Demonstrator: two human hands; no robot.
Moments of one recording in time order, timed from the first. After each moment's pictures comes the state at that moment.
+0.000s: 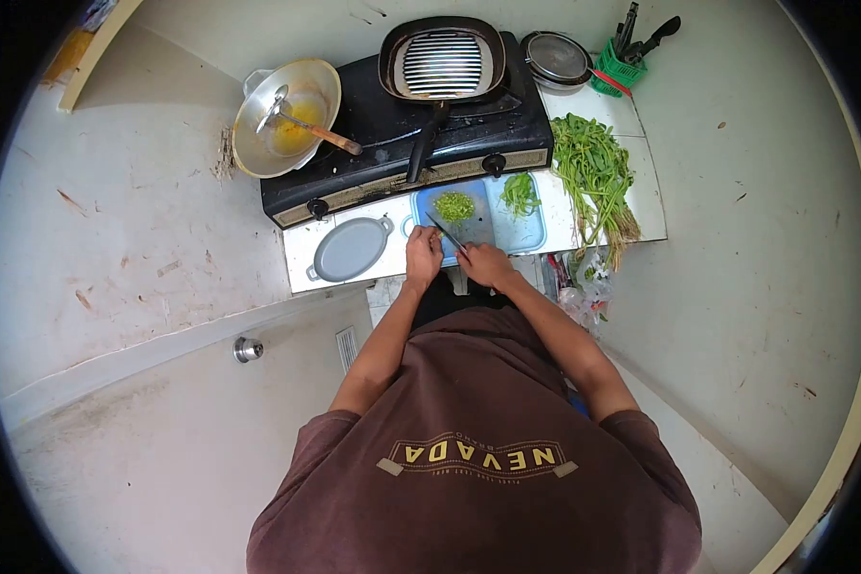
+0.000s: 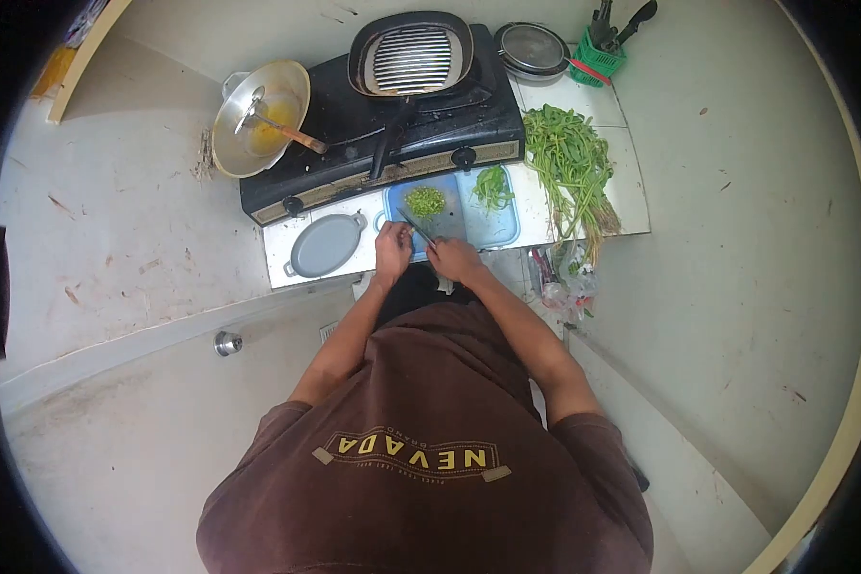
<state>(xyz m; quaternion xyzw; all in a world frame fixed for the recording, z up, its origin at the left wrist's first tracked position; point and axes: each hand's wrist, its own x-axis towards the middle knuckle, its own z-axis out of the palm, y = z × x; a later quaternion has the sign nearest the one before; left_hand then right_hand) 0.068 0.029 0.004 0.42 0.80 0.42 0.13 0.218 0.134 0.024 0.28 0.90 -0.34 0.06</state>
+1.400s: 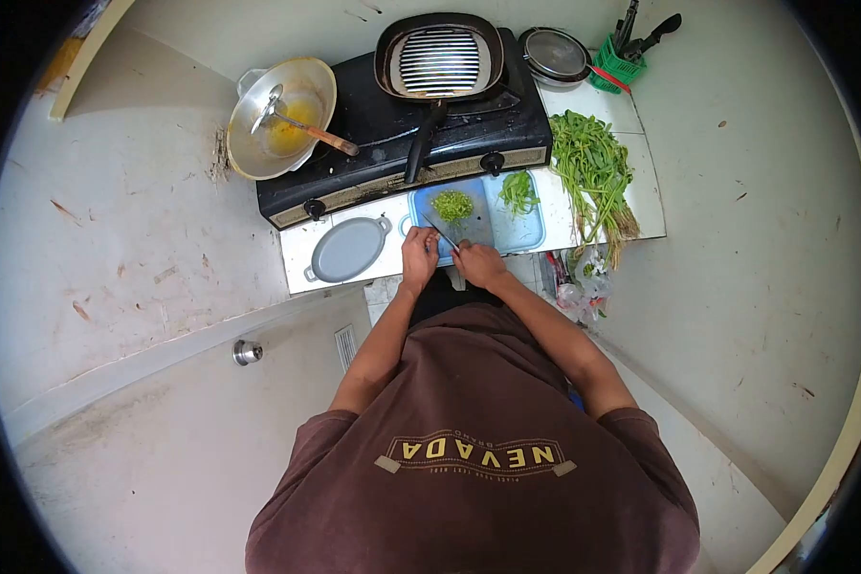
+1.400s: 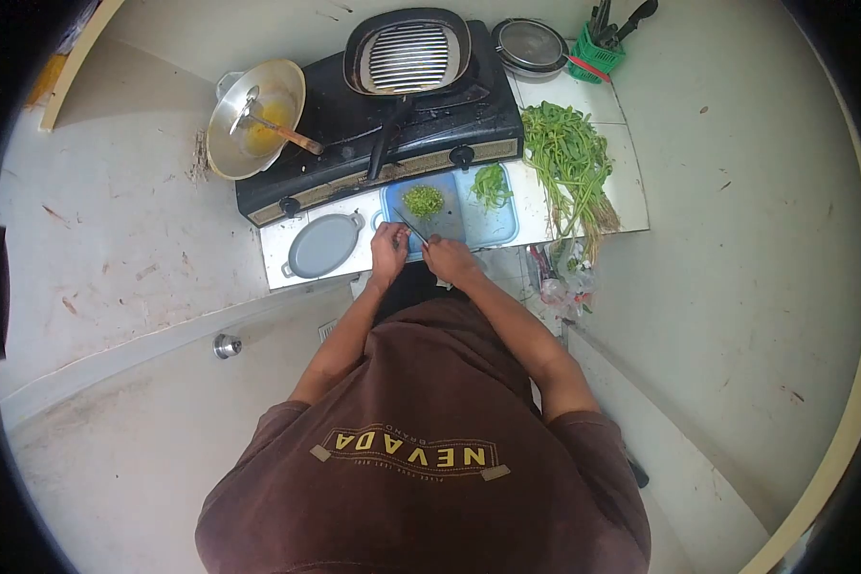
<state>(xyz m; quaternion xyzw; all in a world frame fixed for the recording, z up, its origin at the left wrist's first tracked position) 0.064 0.026 0.007 0.41 0.79 0.44 0.15 0.207 0.125 0.014 0.28 0.91 -0.31 0.04</state>
